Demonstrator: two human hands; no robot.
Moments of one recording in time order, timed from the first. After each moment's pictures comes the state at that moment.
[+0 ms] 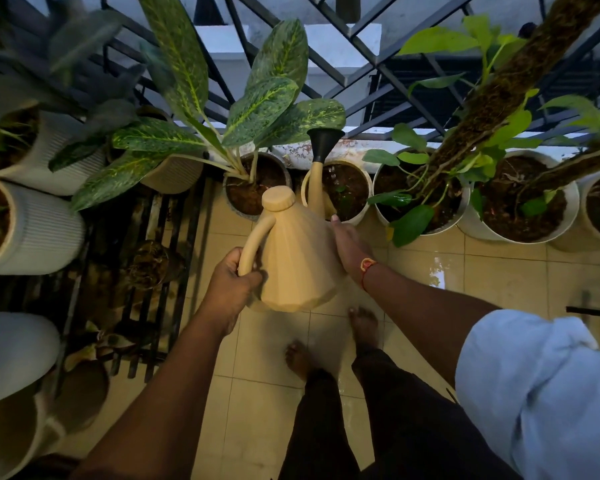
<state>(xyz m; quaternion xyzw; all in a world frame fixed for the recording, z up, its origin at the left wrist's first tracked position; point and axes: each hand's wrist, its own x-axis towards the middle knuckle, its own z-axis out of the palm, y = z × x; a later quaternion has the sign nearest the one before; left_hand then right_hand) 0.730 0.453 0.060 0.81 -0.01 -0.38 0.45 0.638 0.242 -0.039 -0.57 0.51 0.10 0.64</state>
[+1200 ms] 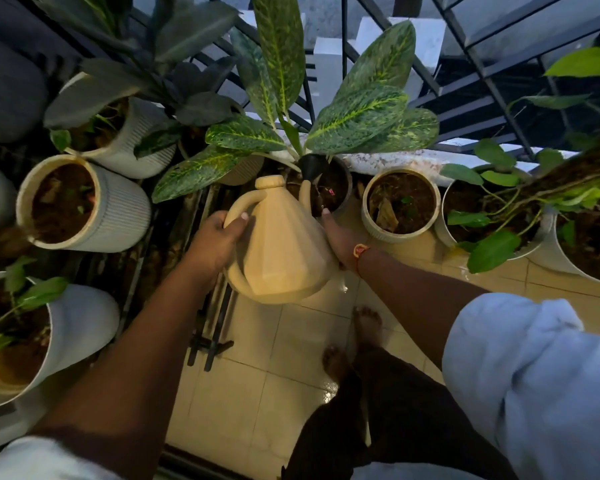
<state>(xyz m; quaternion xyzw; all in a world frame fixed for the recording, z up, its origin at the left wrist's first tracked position) 0.902 0.521 0.093 0.85 0.08 -0.33 0.40 0.799 0.330 -0.018 -0.55 0.45 0.25 0.66</state>
